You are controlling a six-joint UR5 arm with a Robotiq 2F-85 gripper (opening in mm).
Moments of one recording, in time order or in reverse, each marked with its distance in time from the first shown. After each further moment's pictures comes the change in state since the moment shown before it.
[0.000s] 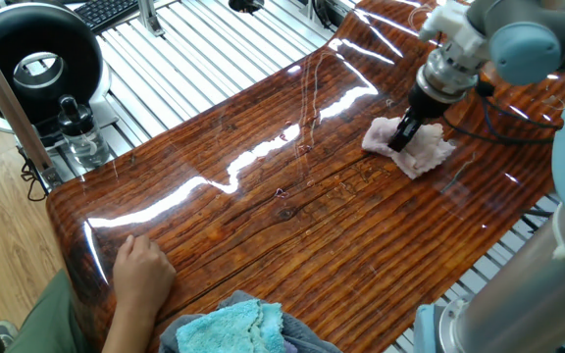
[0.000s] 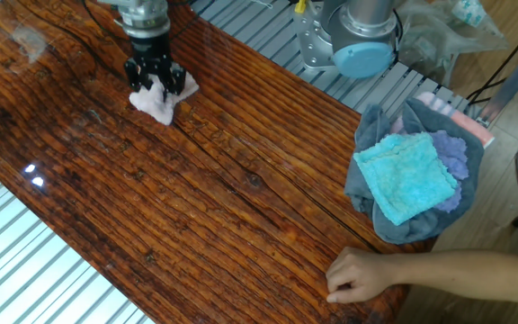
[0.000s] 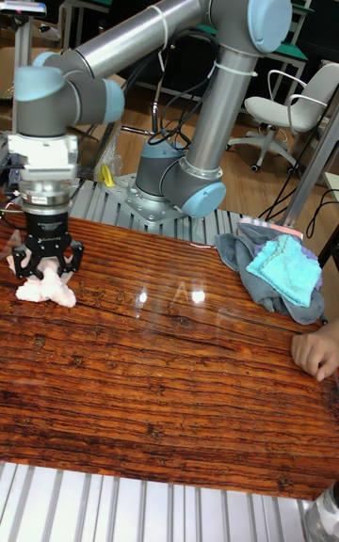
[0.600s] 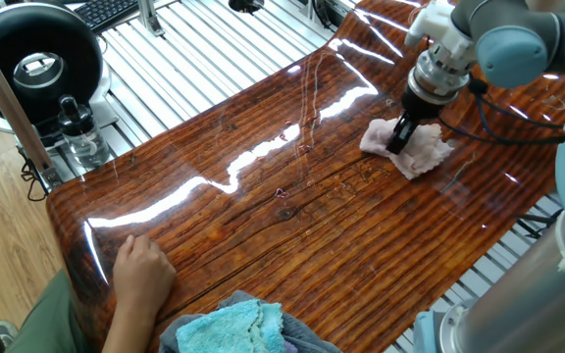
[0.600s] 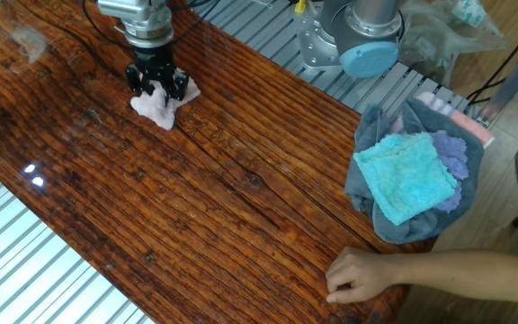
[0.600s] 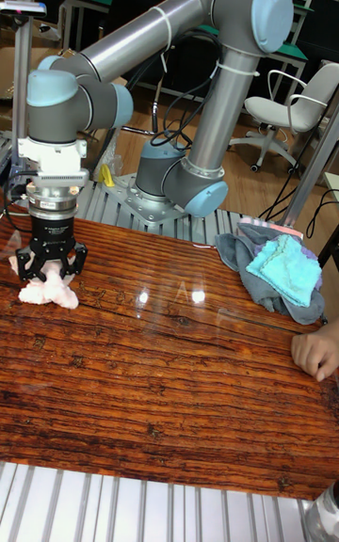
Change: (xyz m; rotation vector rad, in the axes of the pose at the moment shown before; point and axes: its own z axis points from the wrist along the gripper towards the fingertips) arm 0.011 -0.001 0.001 0.032 0.075 -0.076
